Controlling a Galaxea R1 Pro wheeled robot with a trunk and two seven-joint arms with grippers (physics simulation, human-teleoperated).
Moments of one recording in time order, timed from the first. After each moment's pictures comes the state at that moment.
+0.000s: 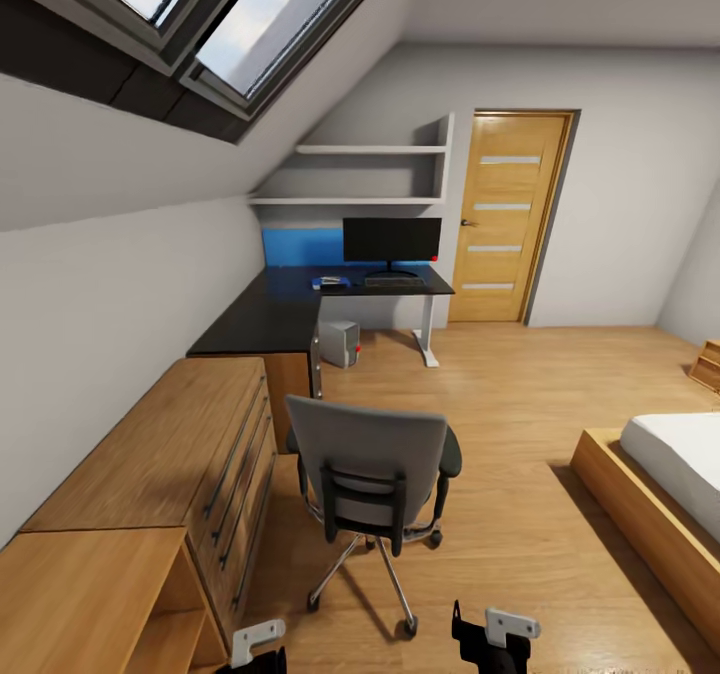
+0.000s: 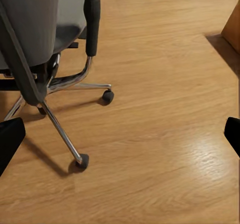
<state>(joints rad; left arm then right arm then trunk) -0.33 -0.16 0.27 -0.33 -0.11 -0.09 0.14 -0.41 0.09 0.03 -0.11 -0.05 -0.60 -0.27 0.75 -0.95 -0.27</state>
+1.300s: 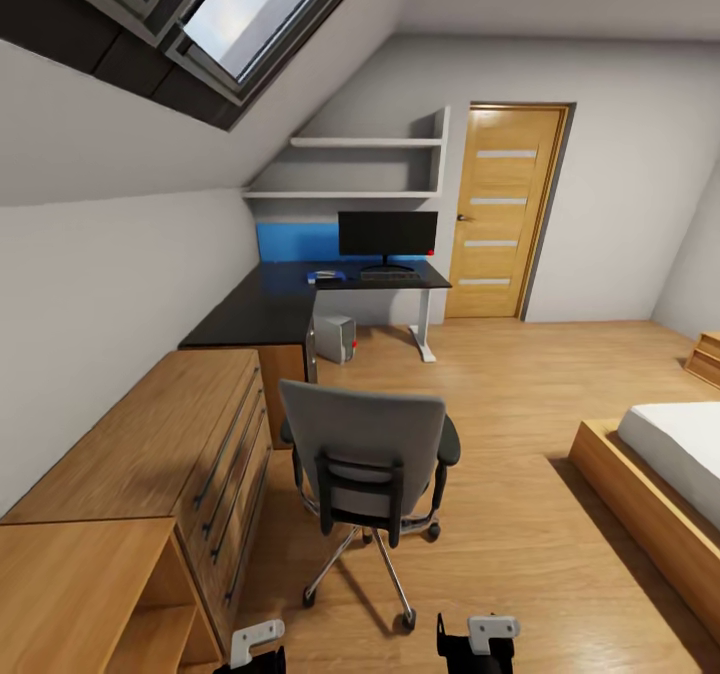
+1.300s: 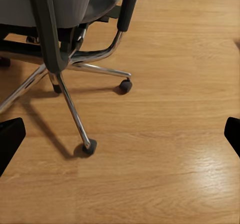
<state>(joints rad) -0.33 -0.16 0.27 -0.33 -0.11 -0.10 0.14 -0.41 0.10 0.04 -0.07 0.12 -0.60 -0.26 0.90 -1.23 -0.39</state>
